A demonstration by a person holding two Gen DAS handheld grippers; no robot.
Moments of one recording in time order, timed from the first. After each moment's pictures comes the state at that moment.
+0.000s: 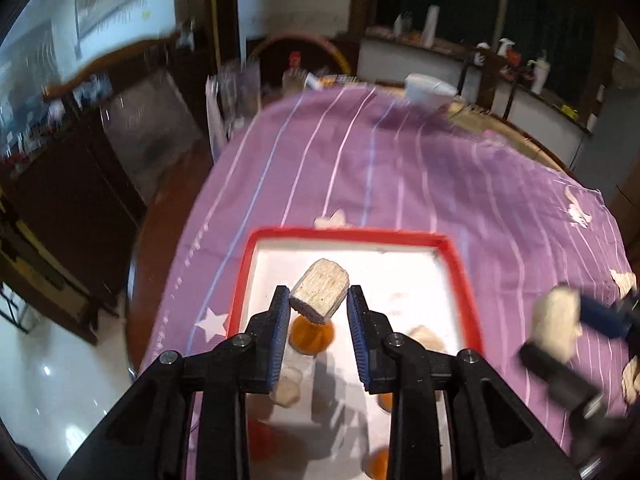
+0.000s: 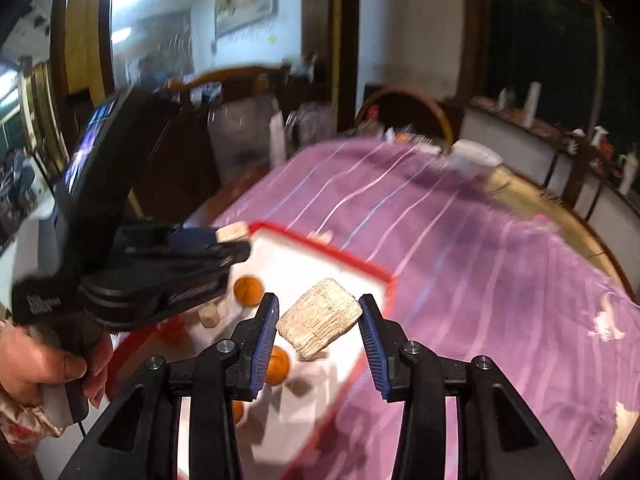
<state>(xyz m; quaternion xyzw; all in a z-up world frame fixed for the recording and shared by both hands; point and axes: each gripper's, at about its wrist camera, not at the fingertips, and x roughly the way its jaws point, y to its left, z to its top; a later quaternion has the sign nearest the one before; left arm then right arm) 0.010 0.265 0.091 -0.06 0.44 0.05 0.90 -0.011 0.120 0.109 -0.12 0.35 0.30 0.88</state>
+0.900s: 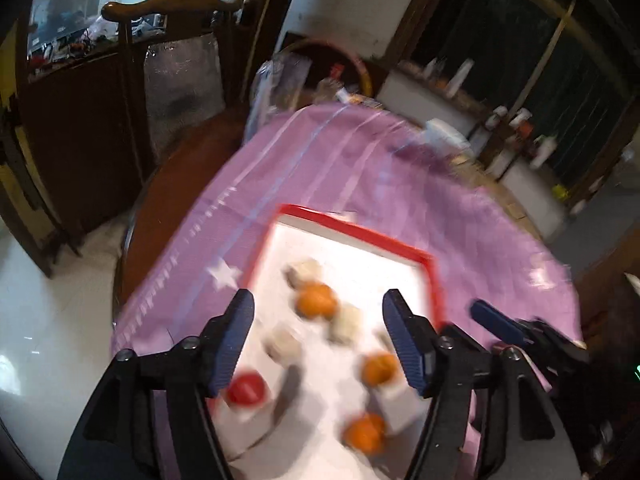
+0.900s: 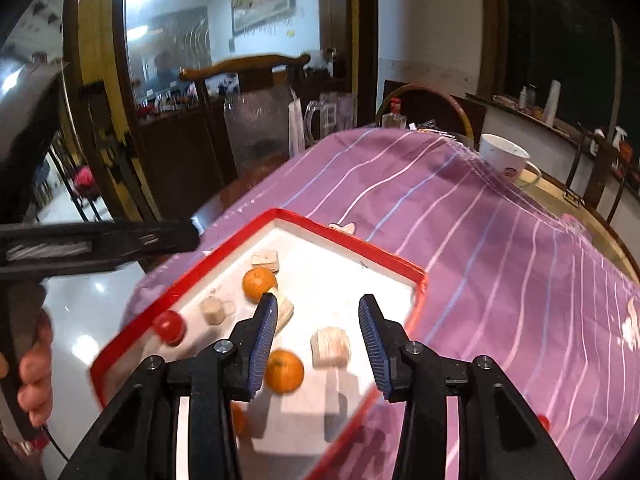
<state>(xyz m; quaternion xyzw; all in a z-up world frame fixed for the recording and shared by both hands) -0.070 0.293 0.111 -0.22 0.38 0.04 0.90 -0.012 0.108 0.094 -0.10 0.34 0.33 0.88</state>
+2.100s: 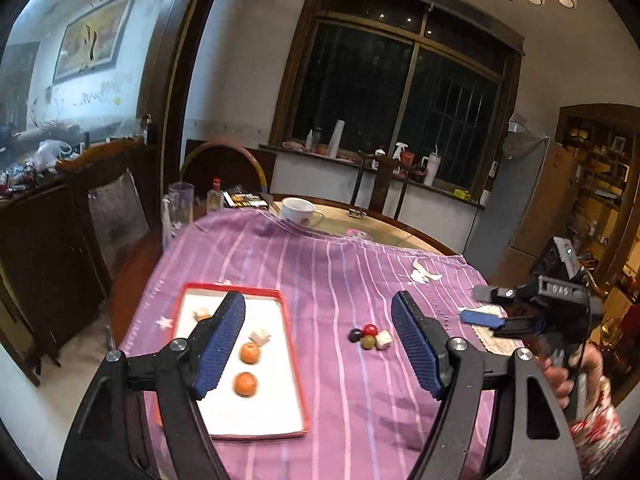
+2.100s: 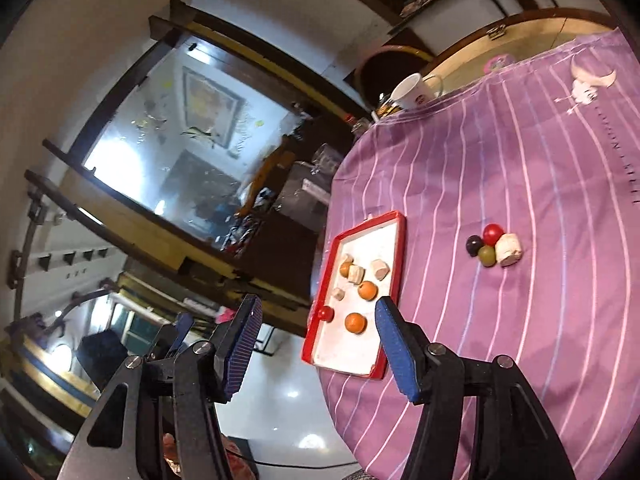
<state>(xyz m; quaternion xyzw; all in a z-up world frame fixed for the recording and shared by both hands) -0.237 0.184 0.256 -0.10 0.22 -0.08 0.97 -0.098 -0.137 0.182 0.32 0.41 0.37 0.77</state>
